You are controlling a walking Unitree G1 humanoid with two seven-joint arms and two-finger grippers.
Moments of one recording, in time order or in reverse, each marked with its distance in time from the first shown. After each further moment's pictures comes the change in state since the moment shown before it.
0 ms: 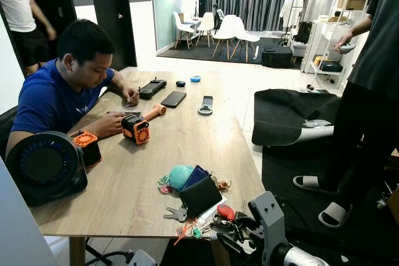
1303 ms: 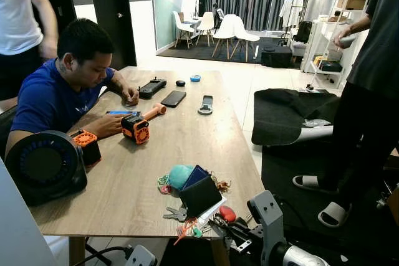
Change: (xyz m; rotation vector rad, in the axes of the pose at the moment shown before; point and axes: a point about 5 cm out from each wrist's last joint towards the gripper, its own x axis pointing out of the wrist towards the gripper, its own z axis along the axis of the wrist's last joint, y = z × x) left arm -0.002 -0.002 0.003 0.008 -0.017 0.001; right arm 0.001 0.002 0.005 0.048 -0.027 0.029
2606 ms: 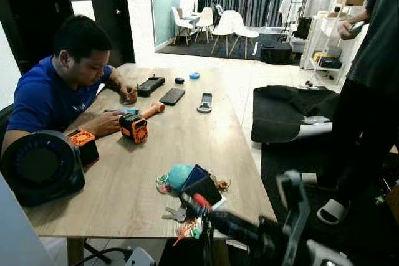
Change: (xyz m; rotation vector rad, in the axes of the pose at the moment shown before) left arm -0.006 0.001 -0.004 0.026 0.021 -0.024; right arm -0.051 0.055 0.056 0.409 -0.236 0.647
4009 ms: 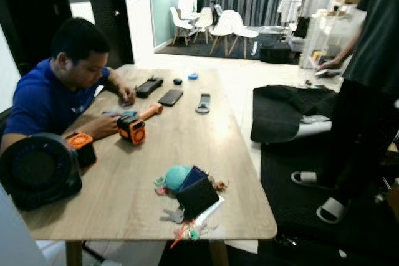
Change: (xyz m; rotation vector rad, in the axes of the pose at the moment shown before) left arm -0.023 0.041 -0.064 -0.156 0.346 0.583; right arm -0.173 -0.125 -0.166 0.270 -0.026 -1.612
